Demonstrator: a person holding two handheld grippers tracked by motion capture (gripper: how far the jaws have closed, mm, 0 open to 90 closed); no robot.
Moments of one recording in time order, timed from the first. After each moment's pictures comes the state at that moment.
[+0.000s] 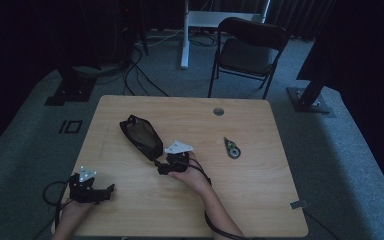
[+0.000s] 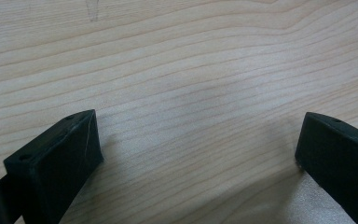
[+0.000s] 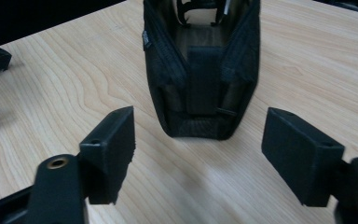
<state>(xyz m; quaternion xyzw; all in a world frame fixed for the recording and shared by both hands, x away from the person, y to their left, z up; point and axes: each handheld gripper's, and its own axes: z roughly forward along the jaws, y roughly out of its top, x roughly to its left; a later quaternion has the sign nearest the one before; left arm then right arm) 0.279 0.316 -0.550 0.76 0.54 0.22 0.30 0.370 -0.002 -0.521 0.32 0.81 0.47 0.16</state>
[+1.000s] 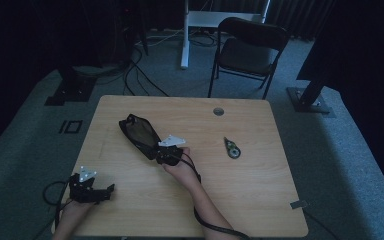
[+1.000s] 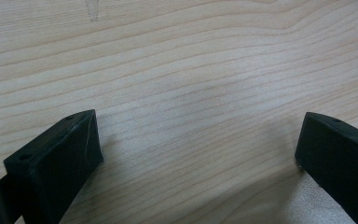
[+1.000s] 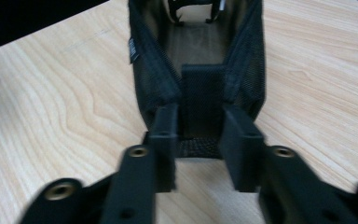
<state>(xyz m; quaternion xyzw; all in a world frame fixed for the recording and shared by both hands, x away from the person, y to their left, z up) 0.279 0.315 -0.550 0.76 0.54 0.22 0.30 0.392 0.019 -0.522 0.35 0.80 0.45 0.16</state>
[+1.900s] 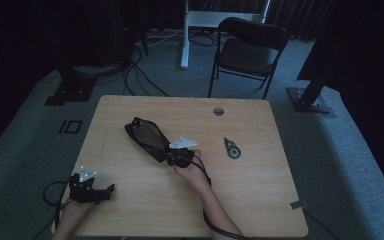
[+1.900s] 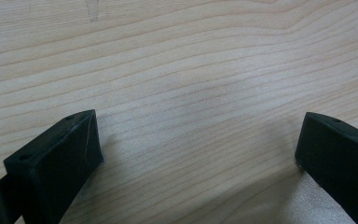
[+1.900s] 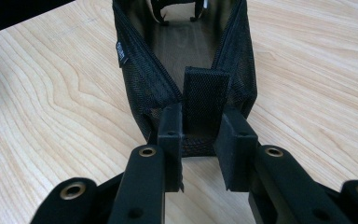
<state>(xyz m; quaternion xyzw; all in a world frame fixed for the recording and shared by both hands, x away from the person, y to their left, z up) 0.279 0.316 -0.550 0.76 0.54 0.22 0.30 0.384 -0.015 -0.520 0.36 0.80 0.45 0.16</state>
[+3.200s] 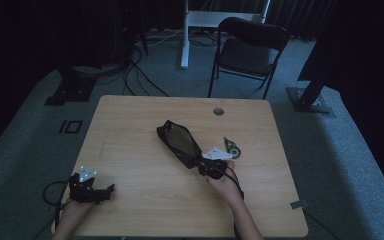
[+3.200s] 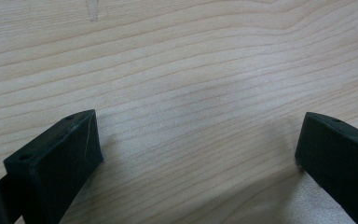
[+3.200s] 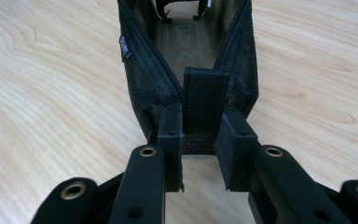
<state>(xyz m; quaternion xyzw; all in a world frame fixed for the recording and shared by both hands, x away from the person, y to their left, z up) 0.279 0.316 -0.550 0.76 0.54 0.22 0.30 0.347 -0.115 -0.521 0.39 0.79 0.43 0.20</state>
